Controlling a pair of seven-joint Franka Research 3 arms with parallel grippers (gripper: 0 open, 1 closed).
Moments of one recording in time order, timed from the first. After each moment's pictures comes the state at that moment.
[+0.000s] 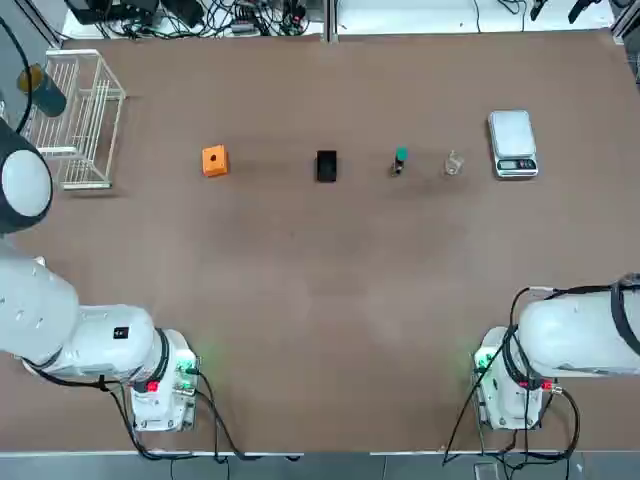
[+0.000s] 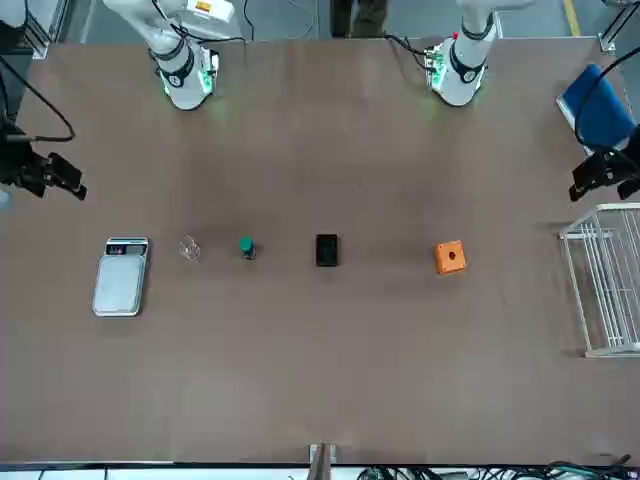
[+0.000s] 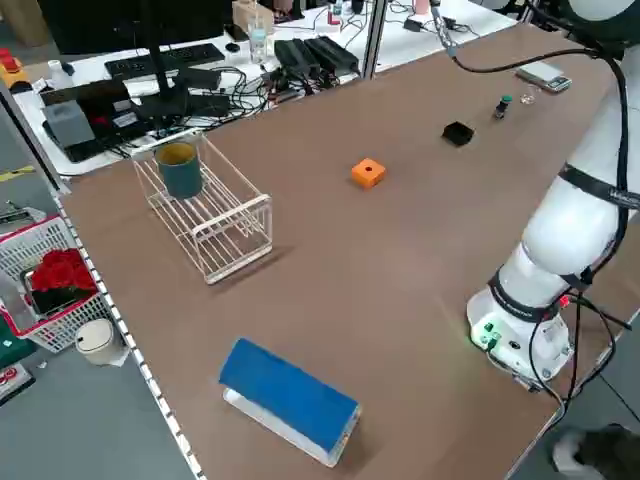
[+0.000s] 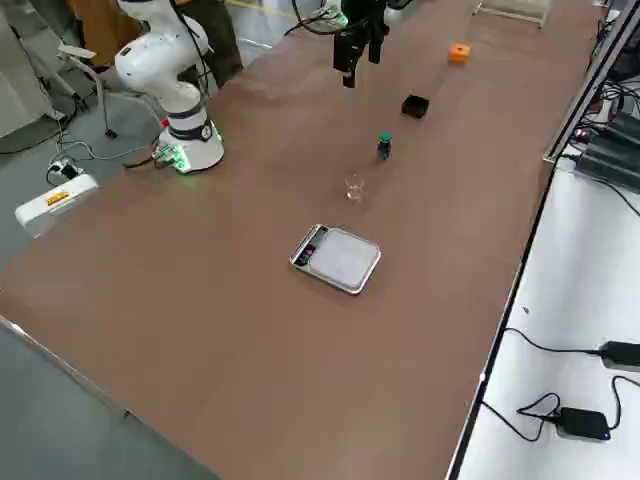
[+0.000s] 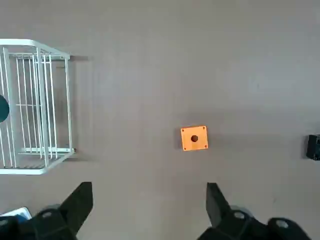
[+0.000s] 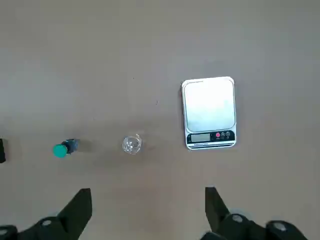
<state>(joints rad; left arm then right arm) 0.03 0.11 -0.04 -1.38 0.00 1.52 -0.02 -0.09 0.00 0.05 -1.61 0.03 1.62 0.04</state>
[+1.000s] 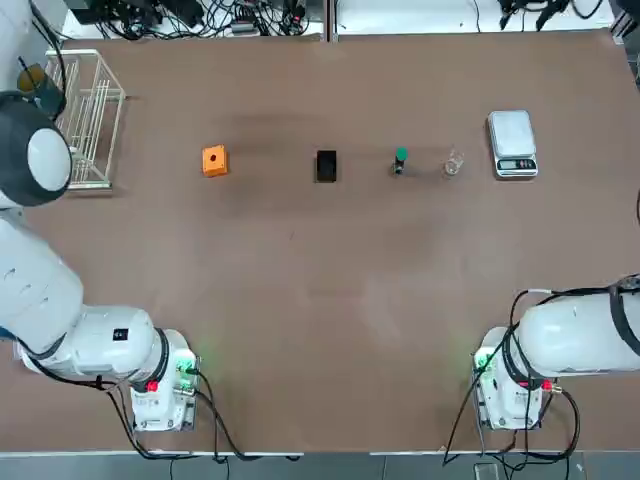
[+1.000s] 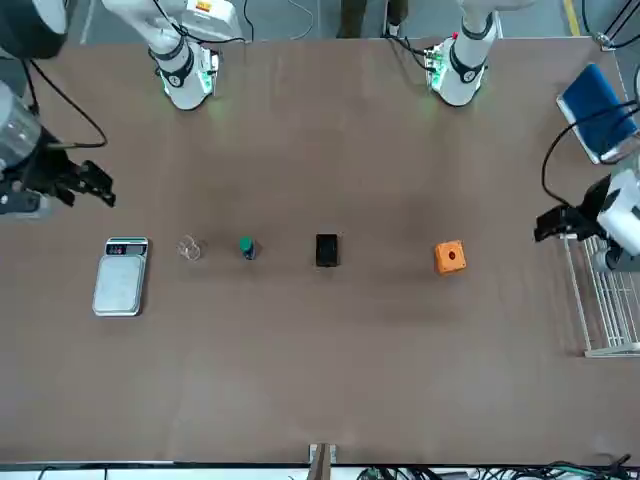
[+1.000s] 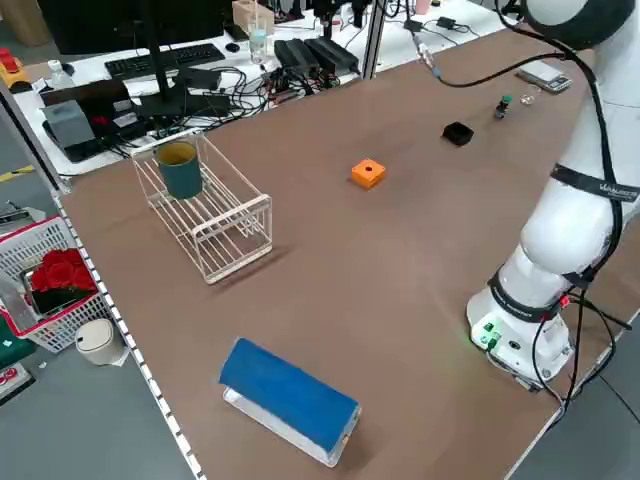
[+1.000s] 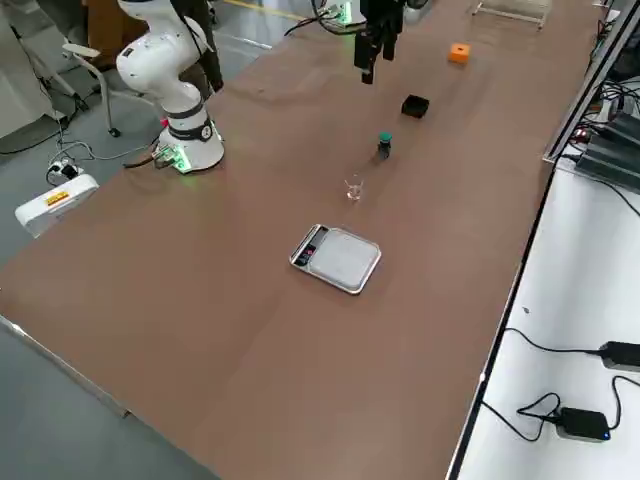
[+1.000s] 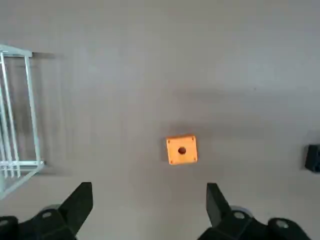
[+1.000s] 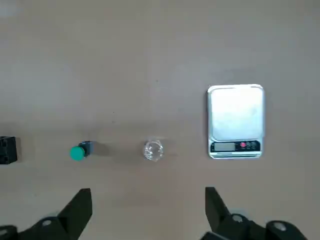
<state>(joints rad) -0.01 0.28 -0.04 -1.41 -0.03 1.66 -0.08 0.00 0.00 0.09 -1.71 0.04 1.75 0.11</state>
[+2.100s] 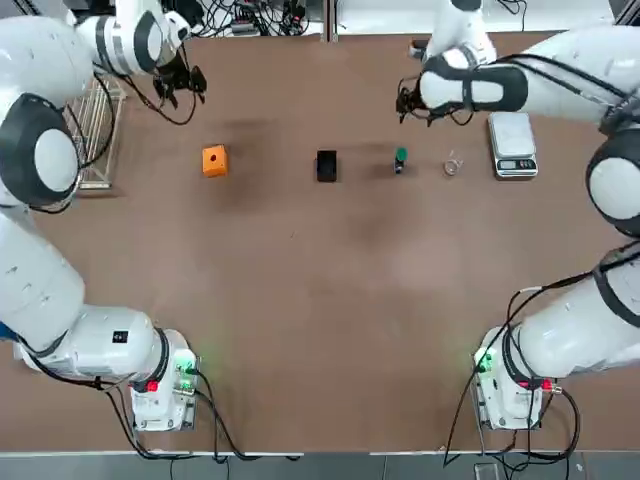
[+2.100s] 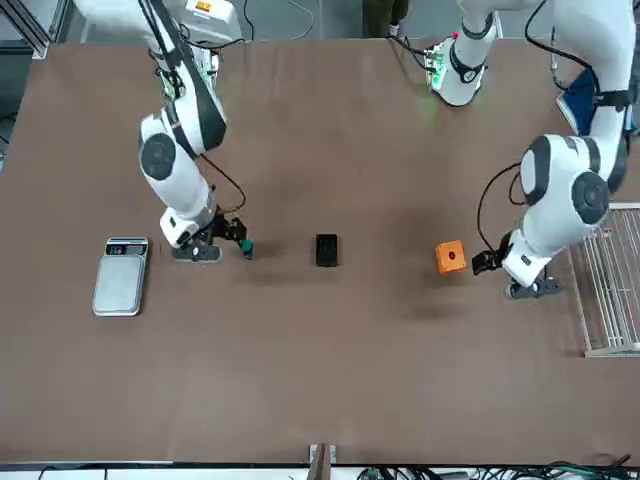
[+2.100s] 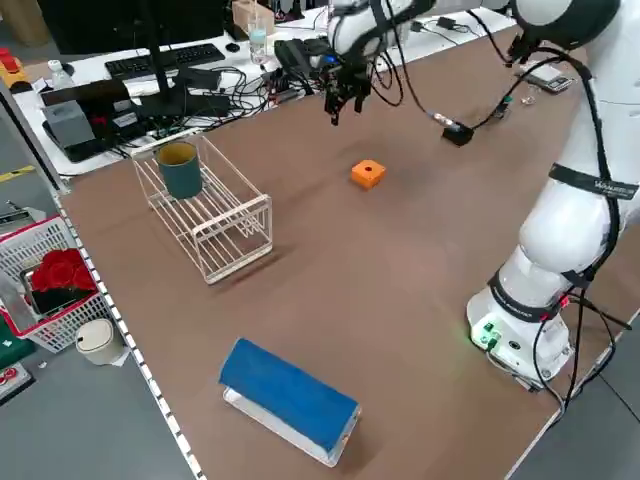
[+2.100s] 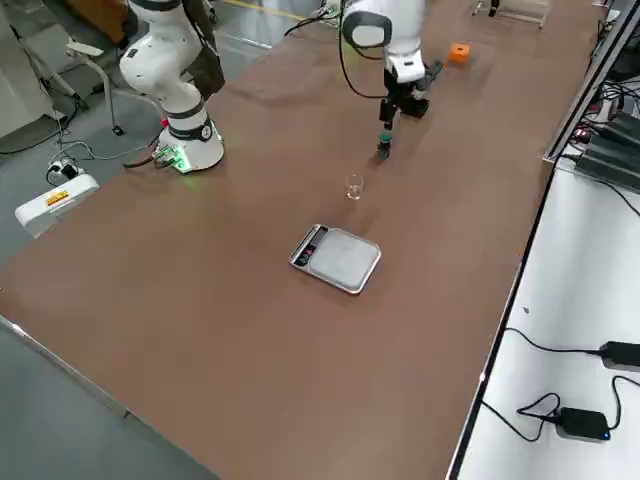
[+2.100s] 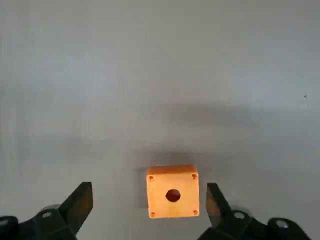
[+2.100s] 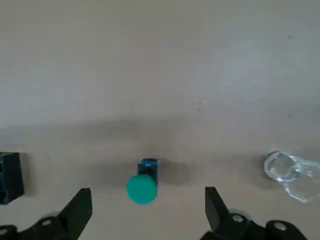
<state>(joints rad) -0.04 0.26 -0.08 -2.03 -0.03 2.35 -0.21 0.13 0.28 0.29 -2.07 -0.02 2.40 0.50</state>
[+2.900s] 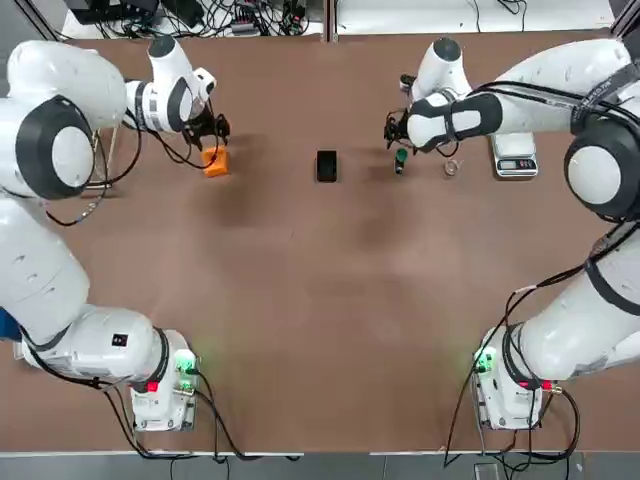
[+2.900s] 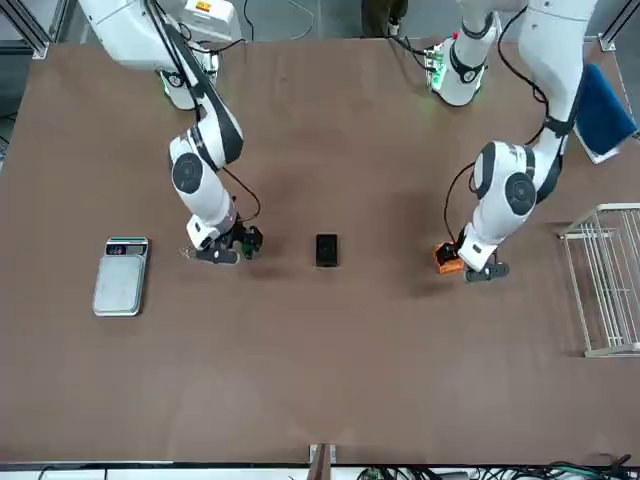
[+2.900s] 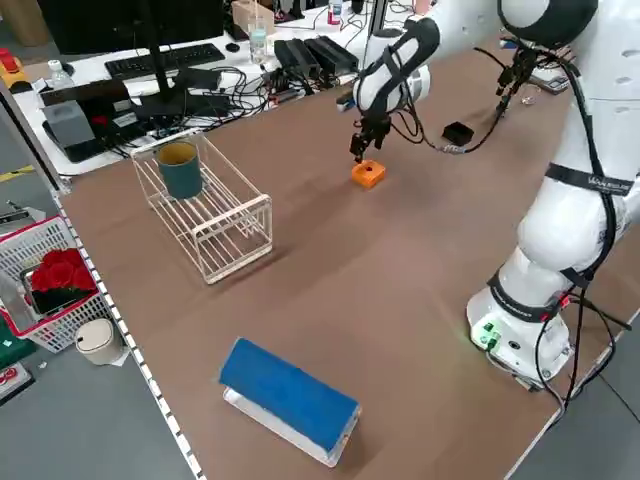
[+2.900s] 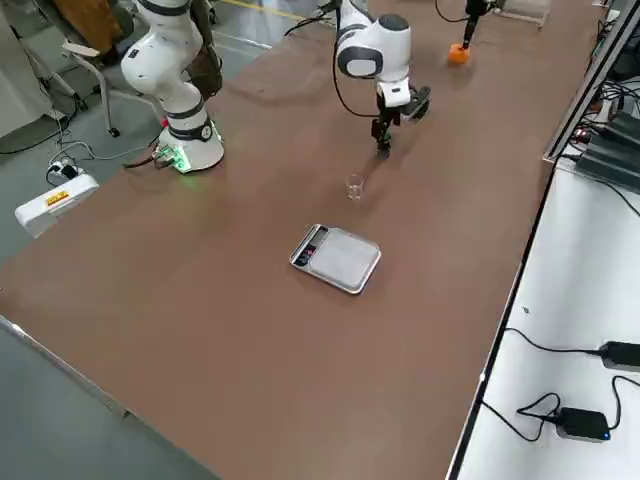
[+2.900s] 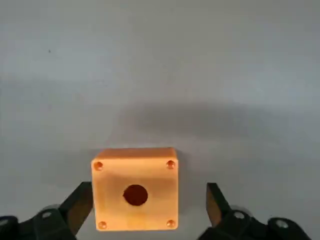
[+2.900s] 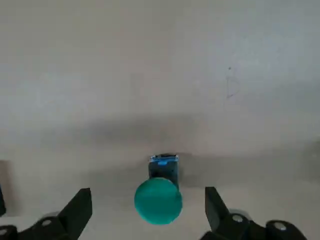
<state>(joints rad) -0.09 0.36 -0.11 -2.20 -0.02 2.58 -0.30 0.19 0.38 0.29 -2.13 -0.02 2.57 0.63</state>
